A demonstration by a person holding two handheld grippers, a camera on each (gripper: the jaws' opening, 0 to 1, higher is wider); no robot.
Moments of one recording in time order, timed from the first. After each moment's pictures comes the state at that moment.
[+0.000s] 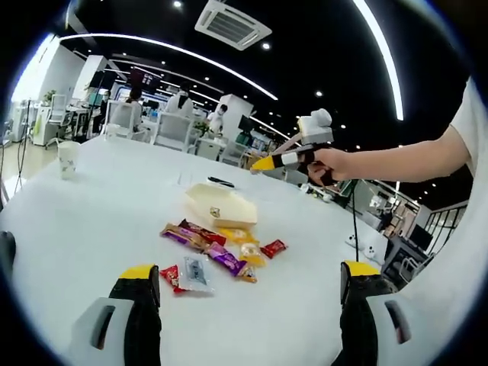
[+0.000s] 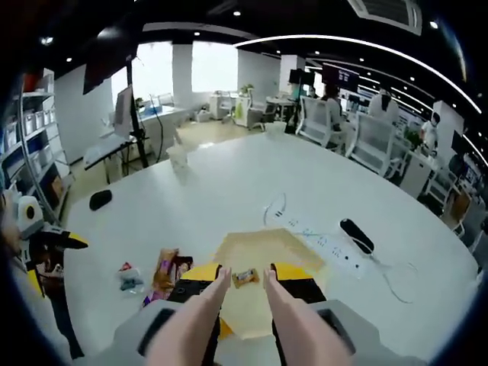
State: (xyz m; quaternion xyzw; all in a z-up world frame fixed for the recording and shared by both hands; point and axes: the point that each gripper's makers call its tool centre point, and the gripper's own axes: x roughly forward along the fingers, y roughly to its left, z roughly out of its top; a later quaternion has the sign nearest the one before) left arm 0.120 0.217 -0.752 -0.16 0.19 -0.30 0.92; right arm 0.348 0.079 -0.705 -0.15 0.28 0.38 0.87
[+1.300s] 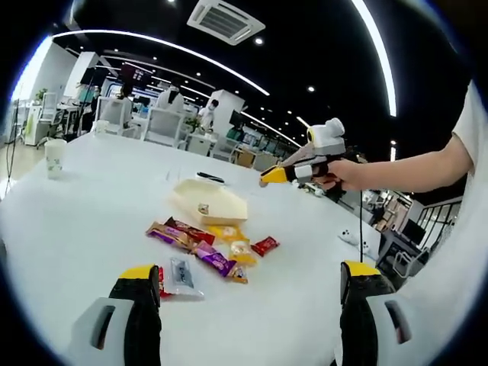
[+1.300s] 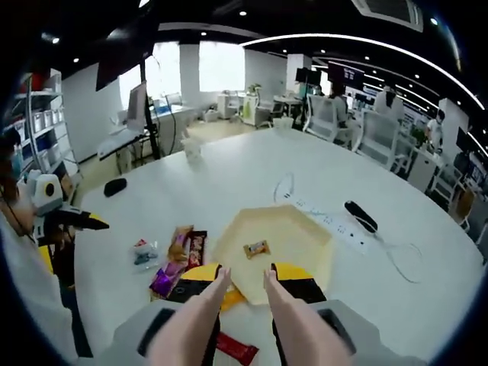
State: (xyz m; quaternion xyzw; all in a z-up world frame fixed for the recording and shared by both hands) left arm 0.125 0.197 -0.755 -0.15 0.20 -0.33 0.91; right arm 0.310 0.041 -0.723 -0.13 0.28 0.40 0.86
